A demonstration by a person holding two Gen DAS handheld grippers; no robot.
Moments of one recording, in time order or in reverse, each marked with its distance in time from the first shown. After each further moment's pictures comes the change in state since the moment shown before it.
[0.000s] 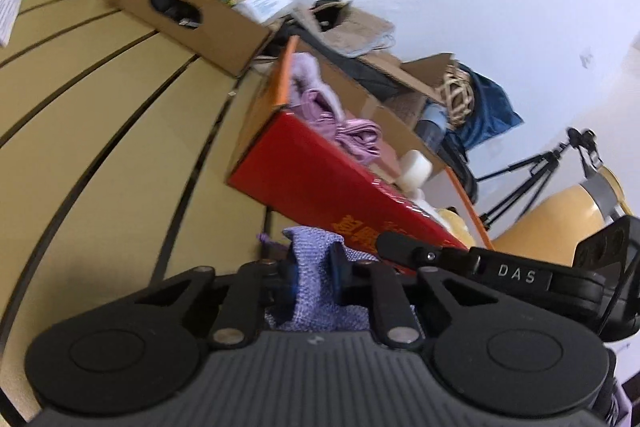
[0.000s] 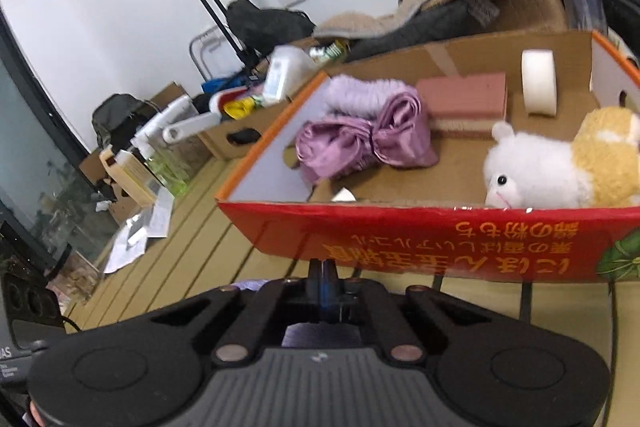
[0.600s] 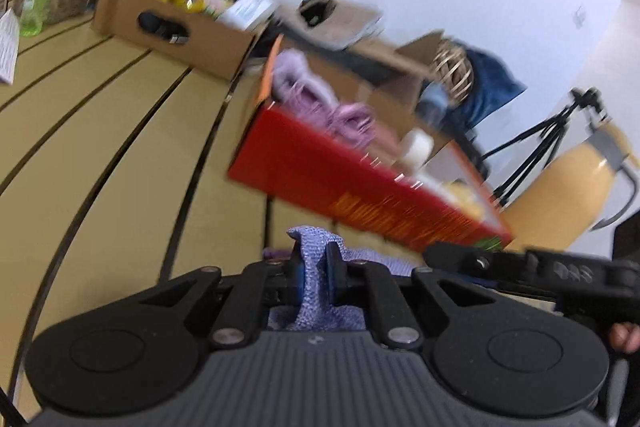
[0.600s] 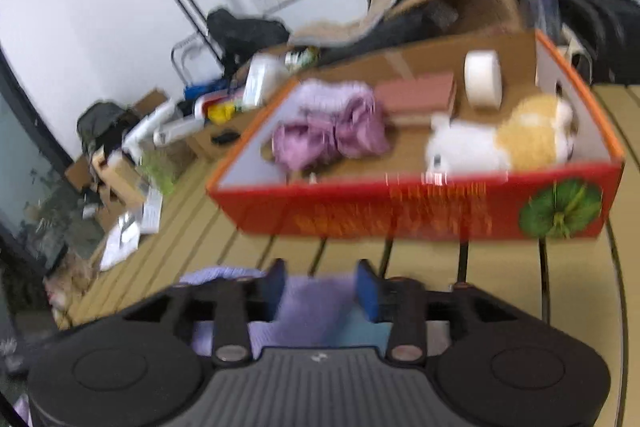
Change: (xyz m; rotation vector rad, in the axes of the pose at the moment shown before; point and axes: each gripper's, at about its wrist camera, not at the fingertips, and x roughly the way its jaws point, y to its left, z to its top) left arm 0.000 -0.015 -0.005 0.116 0.026 0.081; right arm -0.045 -0.011 -0.019 0.024 0.030 -0.062
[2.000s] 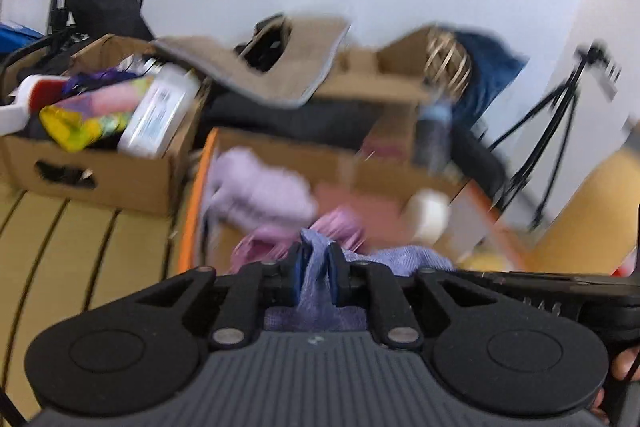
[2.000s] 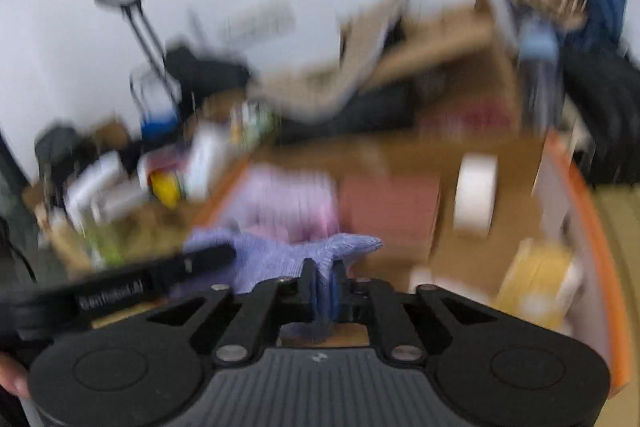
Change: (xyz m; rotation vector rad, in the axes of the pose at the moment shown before) left arm 0.094 -0.047 0.114 0.260 0.010 0.071; right arm 0.057 -0.007 0.106 -0.021 -0.052 -0.147
